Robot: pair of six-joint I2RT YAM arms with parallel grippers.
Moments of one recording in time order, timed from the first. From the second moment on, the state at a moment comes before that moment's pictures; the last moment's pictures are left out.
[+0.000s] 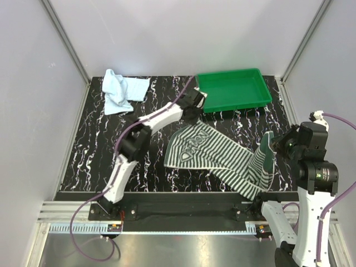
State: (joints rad) left arm -0.69 2.37 2.01 -0.63 -0.02 -0.21; right arm -0.09 0.71 1.22 -1.11 0.04 0.60
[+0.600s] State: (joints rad) left arm -0.68 0.69 1.35 -0.77 -0.35 -0.33; right arm -0.09 0.65 1.72 -1.26 0.15 0.58
